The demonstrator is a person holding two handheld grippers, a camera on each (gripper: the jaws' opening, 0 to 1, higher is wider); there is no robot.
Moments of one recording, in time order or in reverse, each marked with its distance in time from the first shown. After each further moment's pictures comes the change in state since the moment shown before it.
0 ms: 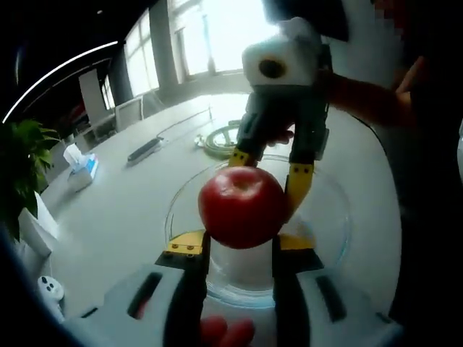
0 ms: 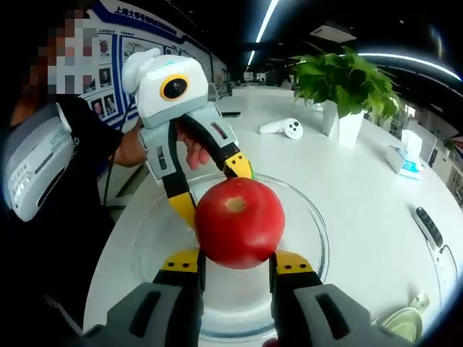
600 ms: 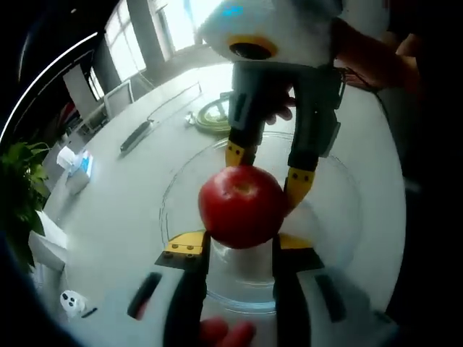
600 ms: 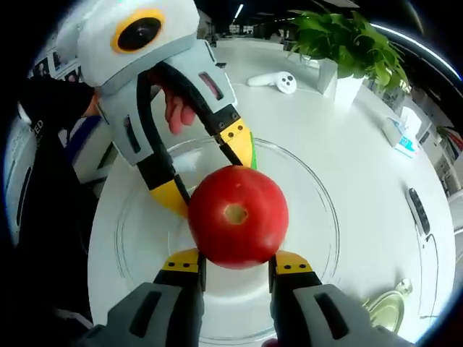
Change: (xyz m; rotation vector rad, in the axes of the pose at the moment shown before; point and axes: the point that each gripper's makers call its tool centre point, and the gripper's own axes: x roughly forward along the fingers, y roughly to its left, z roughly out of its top) left arm 0.006 -0.001 -0.012 0.109 0.219 -0.014; right arm 0.009 0.001 -0.025 0.021 0.339 -0.111
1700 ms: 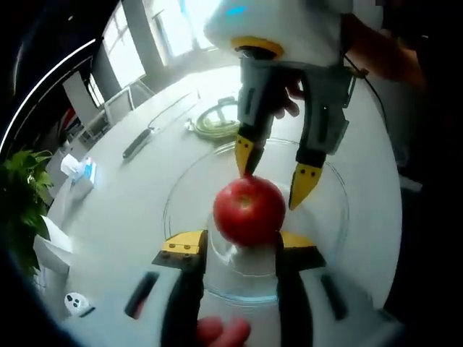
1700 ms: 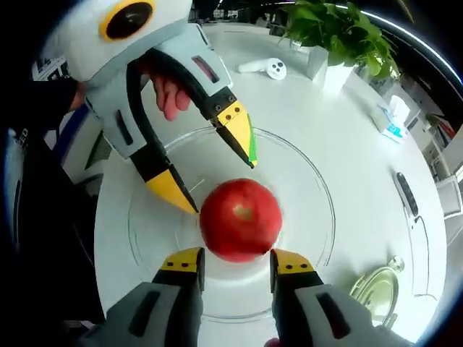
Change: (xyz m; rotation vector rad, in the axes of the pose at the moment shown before) left arm -0.020 -0.004 0.005 0.010 -0.059 0.016; right arm -0.026 0.004 -0.012 0.051 0.066 -0.086
